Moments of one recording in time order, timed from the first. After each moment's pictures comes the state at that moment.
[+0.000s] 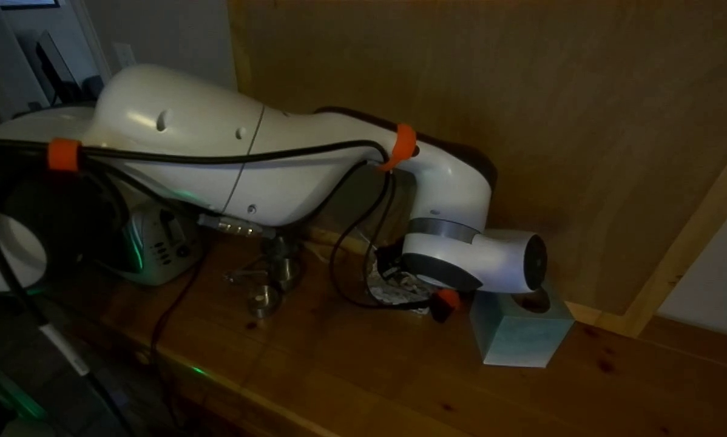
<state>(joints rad) -0.83 0.86 -0.08 -1.21 0.90 1.54 -2.51</state>
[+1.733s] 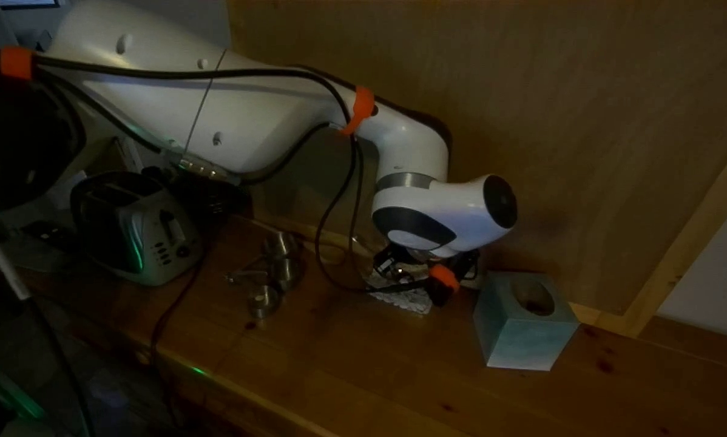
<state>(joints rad) -0.67 0.70 -0.19 -1.41 0.78 1.77 -2.51</state>
